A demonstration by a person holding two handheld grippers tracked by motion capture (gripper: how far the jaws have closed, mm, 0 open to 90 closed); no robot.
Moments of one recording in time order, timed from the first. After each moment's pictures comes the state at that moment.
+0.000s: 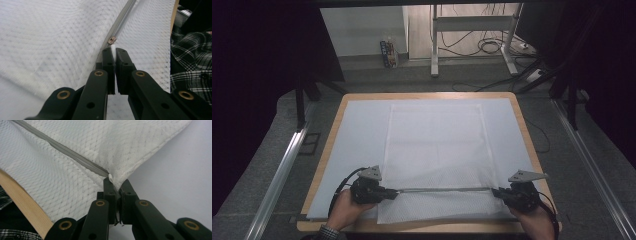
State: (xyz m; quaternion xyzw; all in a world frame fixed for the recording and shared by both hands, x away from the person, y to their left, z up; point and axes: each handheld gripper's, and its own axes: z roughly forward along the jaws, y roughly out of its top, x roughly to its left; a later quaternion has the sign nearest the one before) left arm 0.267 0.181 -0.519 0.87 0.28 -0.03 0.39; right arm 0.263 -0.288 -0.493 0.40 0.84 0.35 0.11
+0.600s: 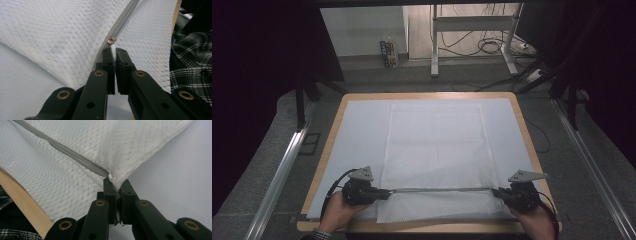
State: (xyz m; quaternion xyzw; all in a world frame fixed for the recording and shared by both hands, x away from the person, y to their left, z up) left arm 0.260 0.200 -0.519 0.87 0.30 -0.03 0.40; right arm 0.263 -0.288 -0.494 0.40 0.84 0.35 0.11
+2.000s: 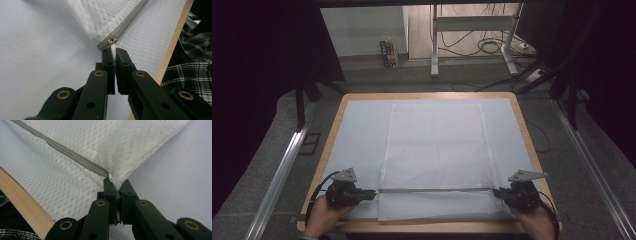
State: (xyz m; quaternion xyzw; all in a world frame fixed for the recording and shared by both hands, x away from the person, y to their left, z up) left arm 0.248 0.239 -0.519 0.85 0.34 -0.01 0.40; right arm 0.265 -0.290 -0.495 0.41 0.84 0.34 0.11
